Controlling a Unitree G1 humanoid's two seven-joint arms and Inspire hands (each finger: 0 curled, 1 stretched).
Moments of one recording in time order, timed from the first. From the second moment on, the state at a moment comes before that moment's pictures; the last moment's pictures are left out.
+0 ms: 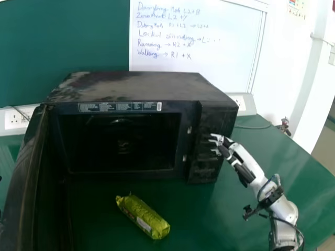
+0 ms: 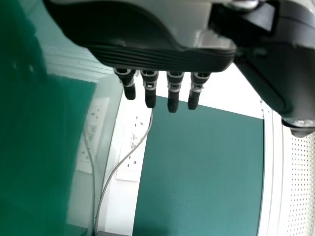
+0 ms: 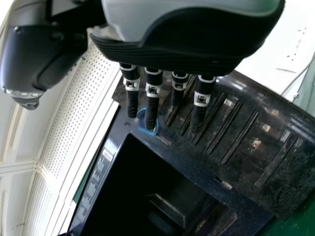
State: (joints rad) left arm -0.04 0.43 0.65 0.74 -0.47 -0.54 -0.36; right arm -0.42 -0.52 -0.11 0.50 0.16 -0.57 0.68
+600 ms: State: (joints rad) left arm -0.01 0.40 0.64 0.66 -0.46 -0.50 -0.32; right arm -0.38 -0.52 -0.03 0.24 0.07 -0.47 0.68
